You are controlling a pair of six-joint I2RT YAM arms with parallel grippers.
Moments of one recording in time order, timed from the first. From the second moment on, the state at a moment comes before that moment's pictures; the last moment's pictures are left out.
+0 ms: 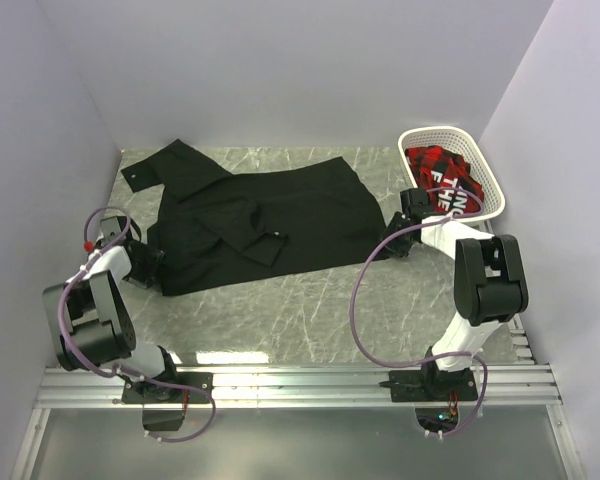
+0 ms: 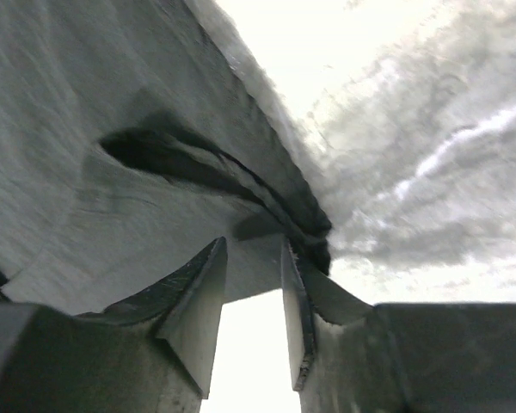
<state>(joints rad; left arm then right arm) 0.34 1.45 0.74 -0.39 -0.01 -0.85 0.09 1.73 0.99 -0.35 -0.11 0.69</state>
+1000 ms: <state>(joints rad) 0.34 1.64 0.90 -0.33 -0.07 -0.75 0.14 1.67 0.98 -0.44 0.03 0.66</state>
